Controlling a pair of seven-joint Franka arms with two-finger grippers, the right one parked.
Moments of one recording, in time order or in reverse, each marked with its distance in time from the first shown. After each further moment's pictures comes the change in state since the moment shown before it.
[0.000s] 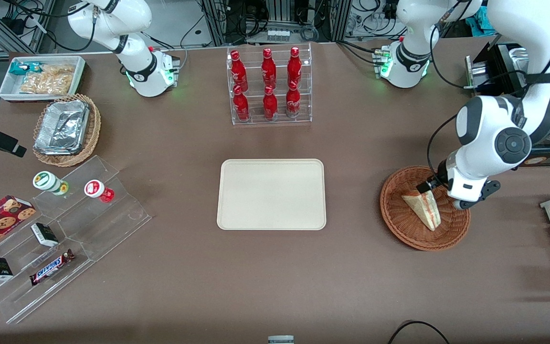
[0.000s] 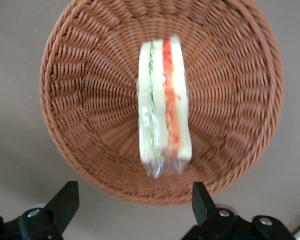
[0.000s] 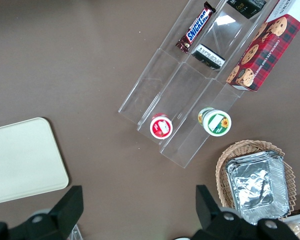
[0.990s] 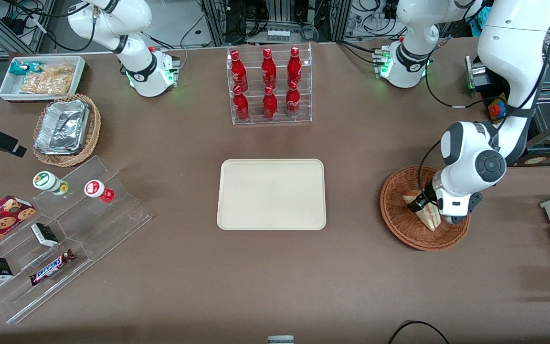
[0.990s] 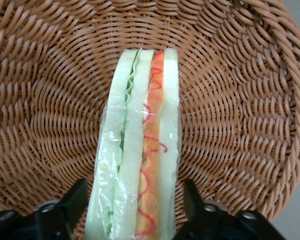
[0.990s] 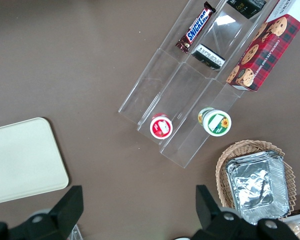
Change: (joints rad) arm -0.001 0.169 -0.001 0.001 0.000 0.208 -0.100
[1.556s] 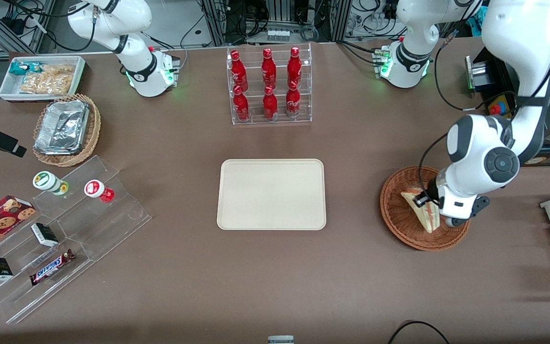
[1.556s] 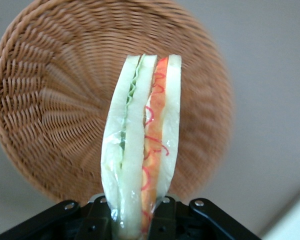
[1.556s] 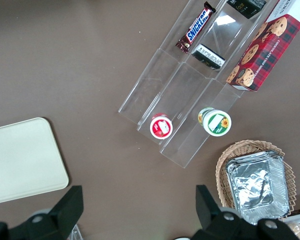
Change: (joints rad) arm -0.055 -0.092 -0.048 0.174 0.000 -0.292 0.128
